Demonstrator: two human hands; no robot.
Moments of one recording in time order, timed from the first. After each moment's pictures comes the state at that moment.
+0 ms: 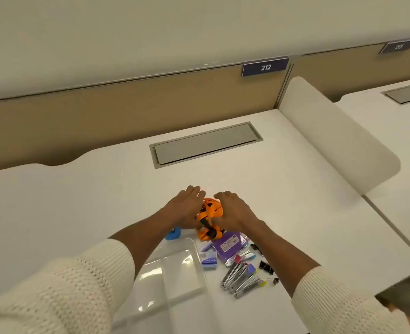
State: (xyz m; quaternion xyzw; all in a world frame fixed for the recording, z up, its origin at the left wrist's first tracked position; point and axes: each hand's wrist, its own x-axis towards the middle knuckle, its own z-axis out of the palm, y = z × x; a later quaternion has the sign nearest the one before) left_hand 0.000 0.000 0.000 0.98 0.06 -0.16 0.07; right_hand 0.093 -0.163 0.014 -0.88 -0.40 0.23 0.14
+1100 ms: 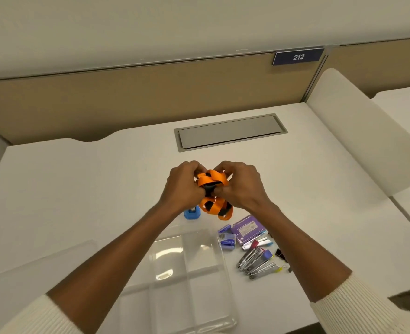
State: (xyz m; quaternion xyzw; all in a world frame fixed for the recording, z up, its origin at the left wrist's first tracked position) left_hand -0.080 -0.017 0.101 0.87 0.35 0.10 0.35; right_hand 0.034 -0.132 0.106 -0.86 -0.39 0.15 0.29
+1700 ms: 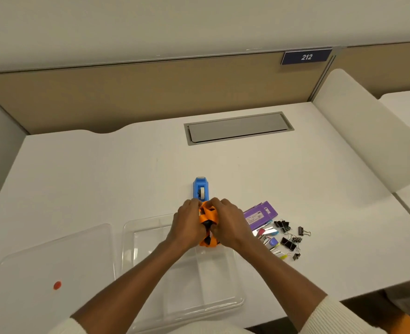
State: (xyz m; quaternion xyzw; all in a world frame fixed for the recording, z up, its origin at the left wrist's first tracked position) left_hand -0.162 -0.075 0.044 0.86 0.38 0.00 0.33; right_hand -0.063 -0.165 0.036 -0.85 -0.44 0.24 0.17
